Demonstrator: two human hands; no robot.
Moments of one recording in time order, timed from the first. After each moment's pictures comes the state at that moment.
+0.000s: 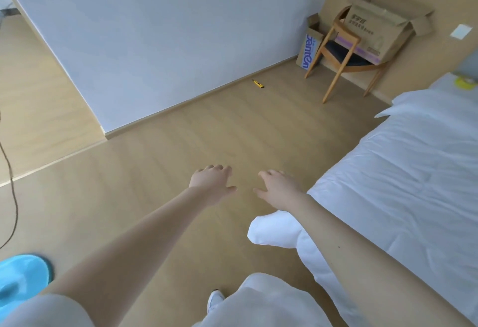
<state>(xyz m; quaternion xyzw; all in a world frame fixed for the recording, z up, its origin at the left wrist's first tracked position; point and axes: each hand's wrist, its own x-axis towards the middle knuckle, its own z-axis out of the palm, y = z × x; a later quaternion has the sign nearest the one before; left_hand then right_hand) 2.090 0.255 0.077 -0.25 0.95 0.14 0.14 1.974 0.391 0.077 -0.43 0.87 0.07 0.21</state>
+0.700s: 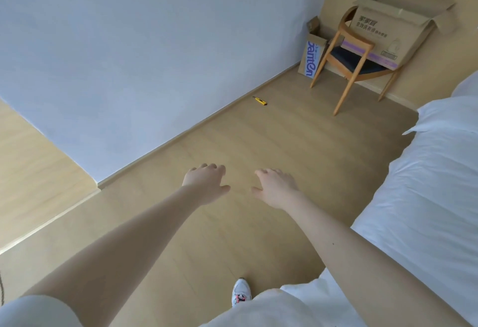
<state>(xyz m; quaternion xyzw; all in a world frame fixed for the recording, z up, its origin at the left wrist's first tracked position) 1.882 0.025 0.085 -0.23 0.96 0.08 0.17 1.772 0.168 0.074 -0.42 0.88 0.05 0.21</state>
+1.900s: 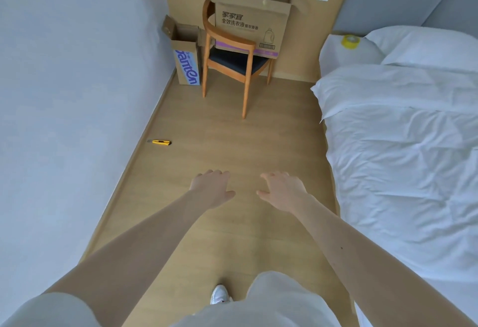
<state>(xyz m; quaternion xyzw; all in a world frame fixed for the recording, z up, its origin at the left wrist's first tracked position) 1.349 -0.160 0.054 0.14 0.96 0.03 0.24 1.364 0.022 0.069 -0.07 0.97 0.00 0.25</state>
